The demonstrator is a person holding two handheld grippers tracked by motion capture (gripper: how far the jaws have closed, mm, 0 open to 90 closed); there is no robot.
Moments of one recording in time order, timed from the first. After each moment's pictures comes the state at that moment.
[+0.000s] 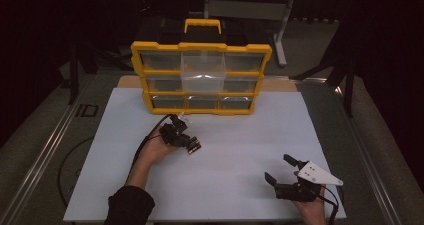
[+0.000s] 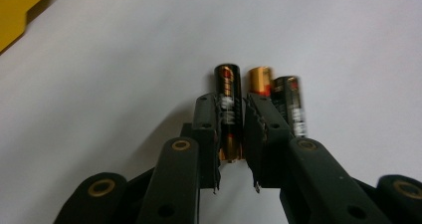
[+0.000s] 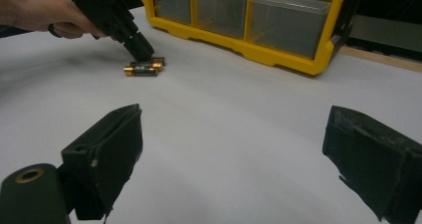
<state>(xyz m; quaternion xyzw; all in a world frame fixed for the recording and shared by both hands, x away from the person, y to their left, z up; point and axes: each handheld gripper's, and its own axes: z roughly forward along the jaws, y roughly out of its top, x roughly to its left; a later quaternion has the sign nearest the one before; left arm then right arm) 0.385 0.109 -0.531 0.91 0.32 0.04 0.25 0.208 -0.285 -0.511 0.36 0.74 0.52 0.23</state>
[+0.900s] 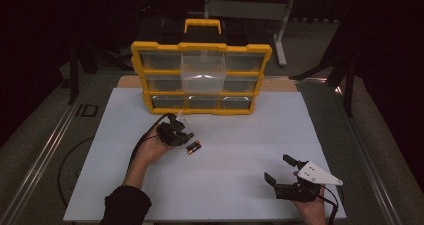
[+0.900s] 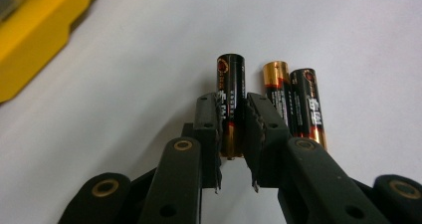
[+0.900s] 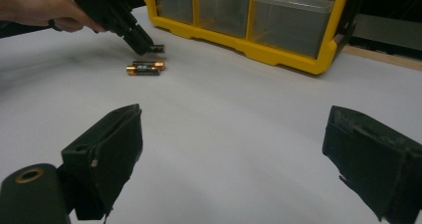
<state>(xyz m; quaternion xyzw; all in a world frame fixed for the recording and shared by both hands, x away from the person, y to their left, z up) 0.379 0.119 -0.516 0.92 0.30 0.08 0.25 0.209 -0.285 -0.512 0.36 0.74 0.52 0.23</state>
